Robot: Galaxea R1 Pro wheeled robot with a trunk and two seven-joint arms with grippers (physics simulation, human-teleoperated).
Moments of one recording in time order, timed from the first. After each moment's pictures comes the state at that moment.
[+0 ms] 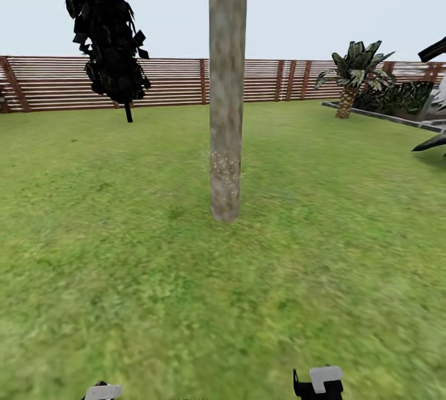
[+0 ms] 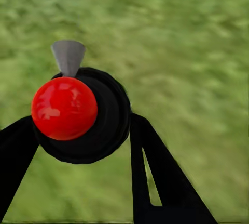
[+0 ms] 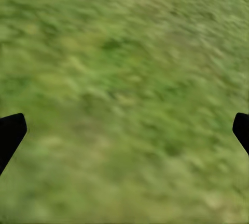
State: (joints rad) left arm -0.35 0.16 -0.28 -0.08 0.35 -0.48 -0.03; right arm -0.41 0.00 0.07 -0.03 0.21 -0.60 -0.33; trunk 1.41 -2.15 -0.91
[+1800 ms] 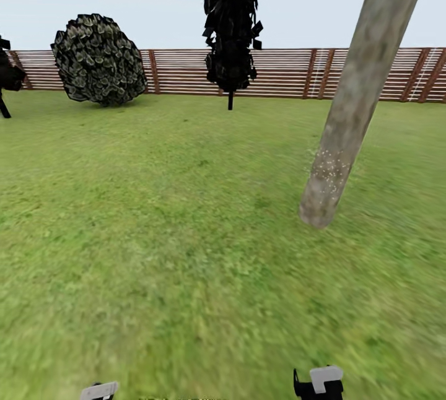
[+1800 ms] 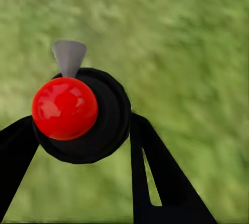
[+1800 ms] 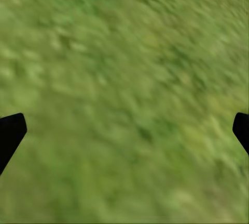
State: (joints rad) left arm -0.35 0.16 -0.26 -0.08 0.45 -0.48 -0.04; right arm -0.41 0.00 0.07 -0.03 0.21 -0.60 -0.33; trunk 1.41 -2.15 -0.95
